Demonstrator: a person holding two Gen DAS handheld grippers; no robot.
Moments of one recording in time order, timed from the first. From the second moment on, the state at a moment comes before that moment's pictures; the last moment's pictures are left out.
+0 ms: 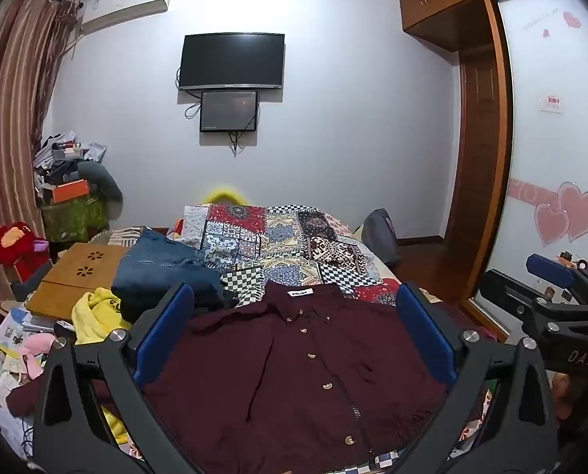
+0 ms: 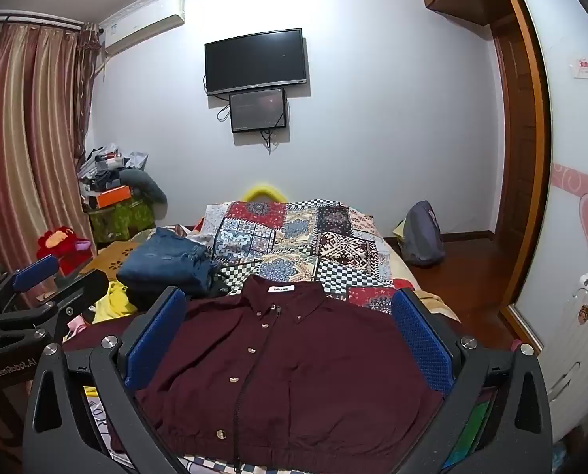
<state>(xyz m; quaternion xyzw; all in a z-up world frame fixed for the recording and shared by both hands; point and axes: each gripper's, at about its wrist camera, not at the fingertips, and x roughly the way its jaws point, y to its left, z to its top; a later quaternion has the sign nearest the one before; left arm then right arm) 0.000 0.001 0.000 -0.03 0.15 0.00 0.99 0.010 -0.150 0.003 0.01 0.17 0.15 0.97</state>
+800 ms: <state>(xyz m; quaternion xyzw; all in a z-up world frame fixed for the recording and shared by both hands) 0.008 0.009 -0.006 -0.04 0.16 0.01 0.99 0.011 -0.151 0.006 0.01 0.18 0.15 0.97</state>
